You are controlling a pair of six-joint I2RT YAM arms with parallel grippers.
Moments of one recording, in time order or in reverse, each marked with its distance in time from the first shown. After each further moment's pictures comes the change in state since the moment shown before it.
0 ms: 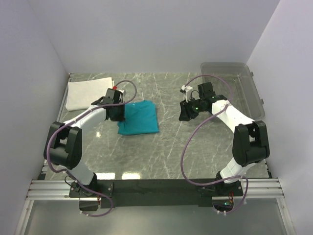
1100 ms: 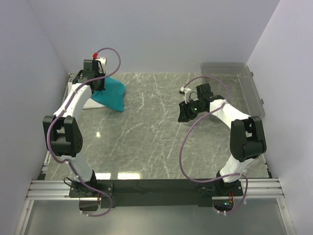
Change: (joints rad) left arm 0.242 0.152 0.492 -0.077 -0.169 0.382; right arm -0.005 0.072 0.000 0.023 -0.023 0.006
